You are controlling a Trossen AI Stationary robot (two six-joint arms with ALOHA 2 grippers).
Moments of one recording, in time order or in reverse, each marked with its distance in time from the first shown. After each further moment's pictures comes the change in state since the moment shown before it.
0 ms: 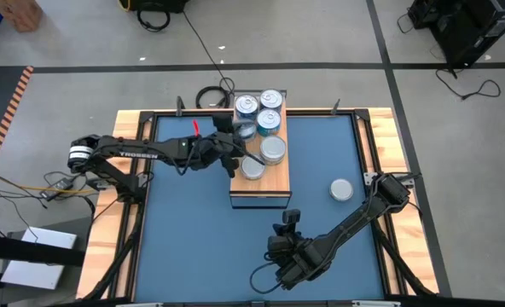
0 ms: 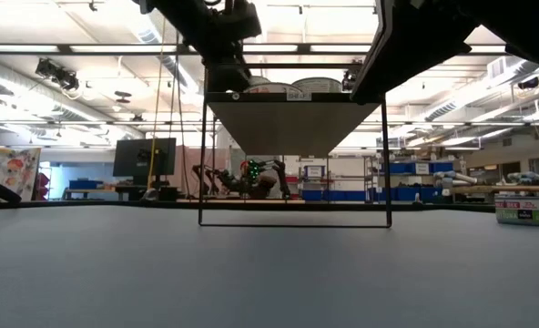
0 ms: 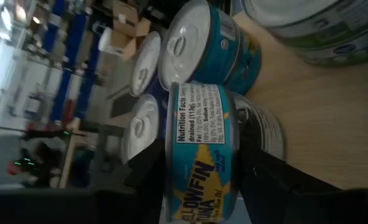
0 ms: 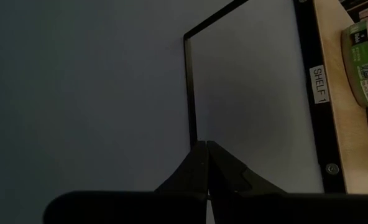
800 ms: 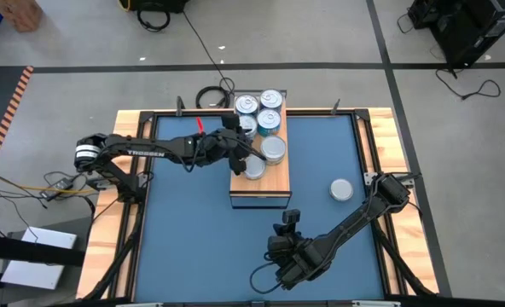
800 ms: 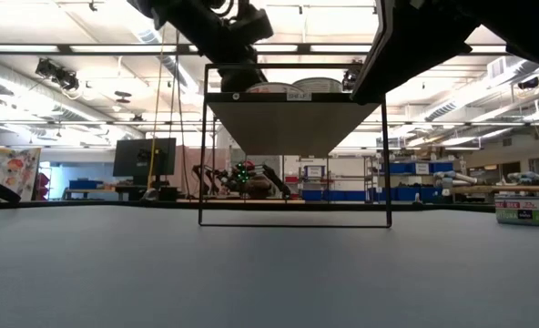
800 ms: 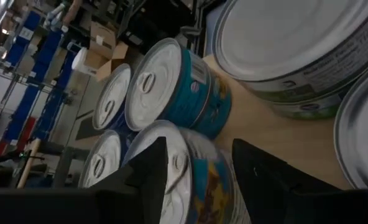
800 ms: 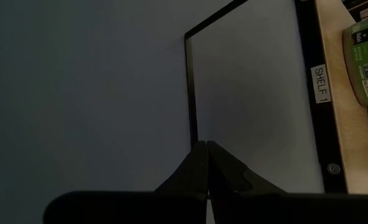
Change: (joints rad) left arm 0.038 0.055 0.003 0.101 0.202 -0.052; right arm 0.000 0.000 0.000 -0.001 -0.003 -0.001
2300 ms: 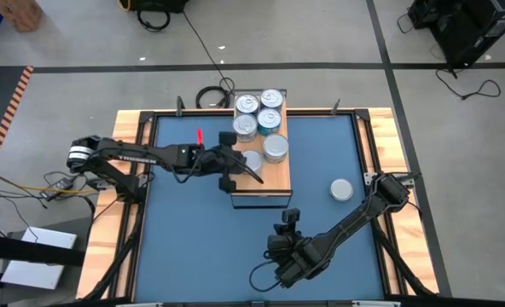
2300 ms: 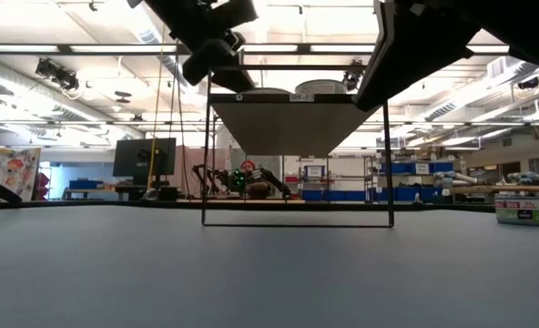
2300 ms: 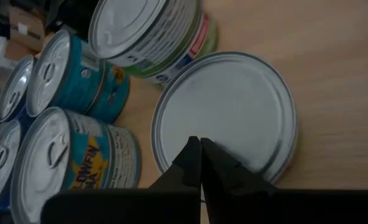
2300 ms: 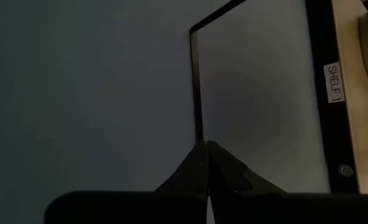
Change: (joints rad) left arm -0.115 -0.053 0.000 -0.277 0.112 -0.195; right arm -0.006 0.000 0.000 -0.009 -0.036 -0.002
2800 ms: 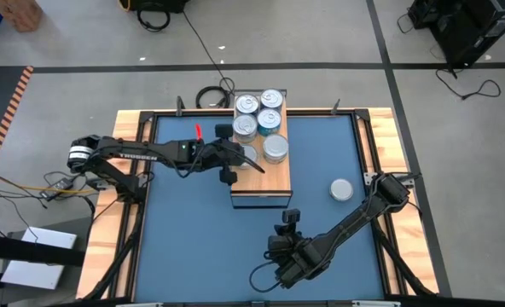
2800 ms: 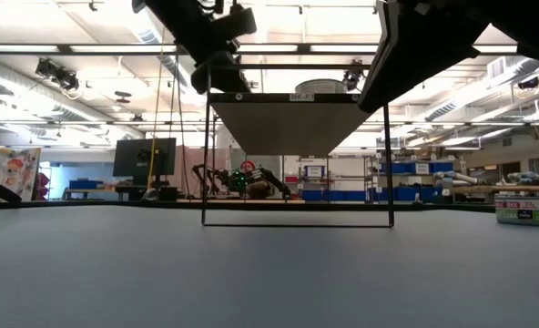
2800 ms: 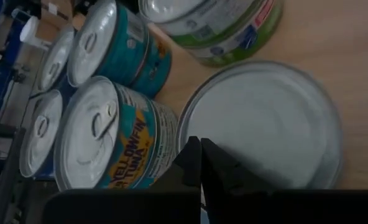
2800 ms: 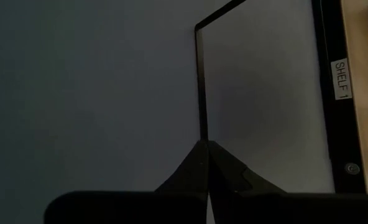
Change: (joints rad) left arm 0.044 -0.002 -0.001 0.010 -0.084 -0.002; right arm 0.001 0.000 0.000 -0.001 -0.018 0.001
